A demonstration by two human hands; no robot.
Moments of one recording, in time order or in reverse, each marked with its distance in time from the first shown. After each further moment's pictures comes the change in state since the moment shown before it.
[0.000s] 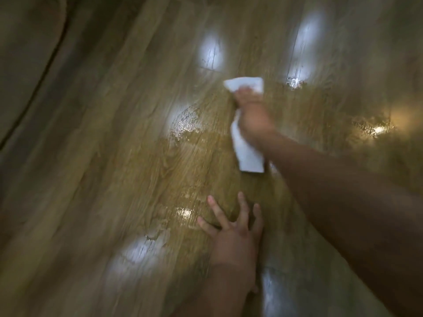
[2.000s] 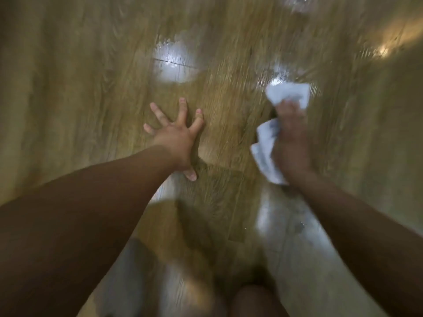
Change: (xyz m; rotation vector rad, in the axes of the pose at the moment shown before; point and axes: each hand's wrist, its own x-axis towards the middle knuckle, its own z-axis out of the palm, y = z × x) left_hand -0.003 0.011 -0.014 0.119 -0.047 -0.097; right_hand -0.299 0.128 -0.026 0.216 0.243 0.226
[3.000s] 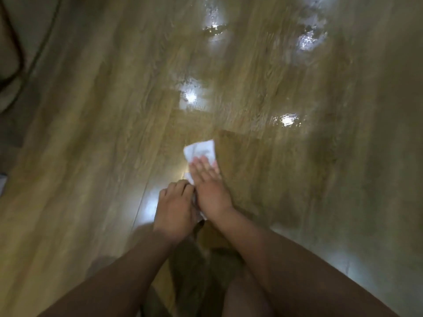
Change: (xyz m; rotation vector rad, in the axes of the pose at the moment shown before) left_hand -0.172 0.015 0.212 -0.325 0.609 -0.011; right_hand -0.204 -0.154 0.106 -0.253 -0.430 -0.403
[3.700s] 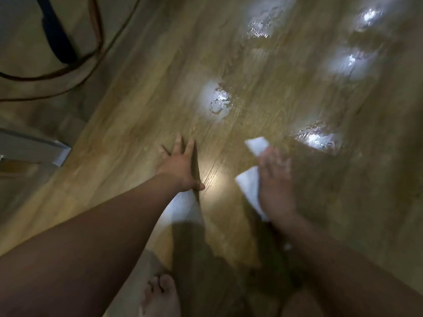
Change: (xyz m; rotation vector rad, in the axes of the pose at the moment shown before) left_hand 0.050 -0.150 -0.056 -0.050 -0.393 -0.467; right_hand 0.030 0.013 0.018 -0.345 0.186 0.040
